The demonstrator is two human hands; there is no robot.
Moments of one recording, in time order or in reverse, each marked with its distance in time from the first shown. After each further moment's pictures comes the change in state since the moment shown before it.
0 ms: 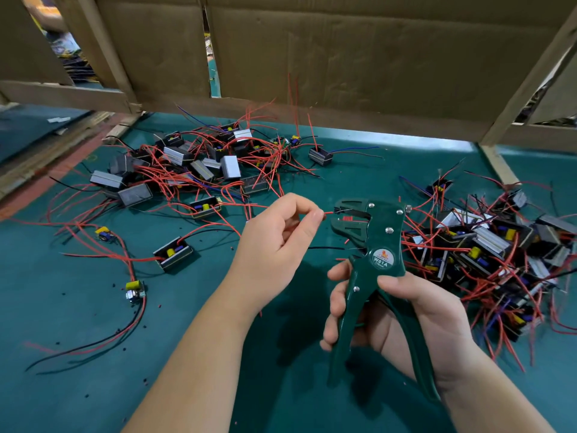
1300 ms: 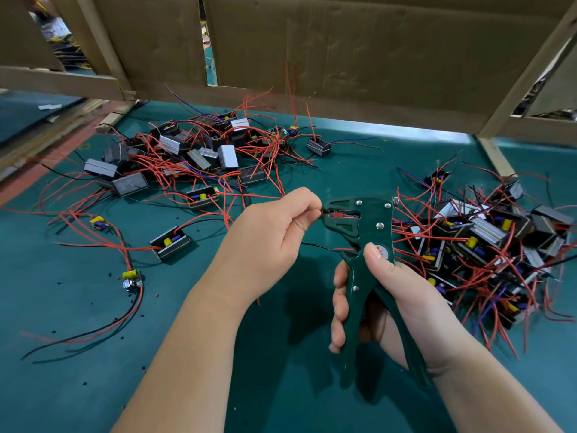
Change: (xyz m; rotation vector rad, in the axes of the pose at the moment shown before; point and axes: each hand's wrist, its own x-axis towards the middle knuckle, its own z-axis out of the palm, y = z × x) left_hand -0.003 0.004 -0.015 0.462 -0.110 0.127; right_hand 0.001 0.005 -0.002 -0.183 0.166 0.063
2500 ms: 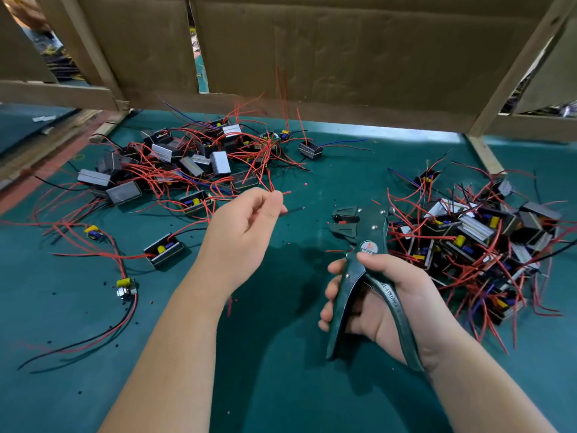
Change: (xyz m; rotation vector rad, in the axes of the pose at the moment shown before) left_hand 0.002 -0.015 -0.002 -0.250 0.123 -0.244; right_hand 0.002 -0.003 -0.004 0.174 0.140 0.064
